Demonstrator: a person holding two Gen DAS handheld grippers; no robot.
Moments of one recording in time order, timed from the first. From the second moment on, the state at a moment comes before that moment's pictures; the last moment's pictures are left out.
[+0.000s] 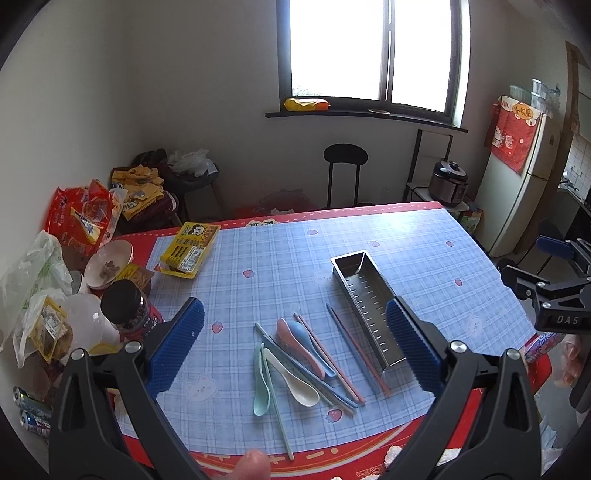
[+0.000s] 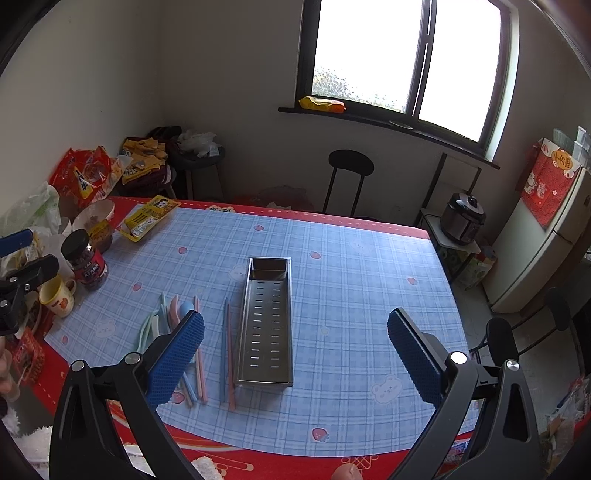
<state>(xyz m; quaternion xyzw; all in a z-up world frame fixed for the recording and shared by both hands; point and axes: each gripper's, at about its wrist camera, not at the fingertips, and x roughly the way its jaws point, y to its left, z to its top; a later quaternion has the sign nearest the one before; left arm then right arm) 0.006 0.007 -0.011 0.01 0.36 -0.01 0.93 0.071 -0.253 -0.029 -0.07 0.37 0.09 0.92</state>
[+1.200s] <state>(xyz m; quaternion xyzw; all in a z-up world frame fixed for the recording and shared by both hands) 0.006 0.085 -0.253 -0.13 0.54 -0.05 0.83 0.127 -0.118 -0.244 -0.11 0.55 0.29 0.77</state>
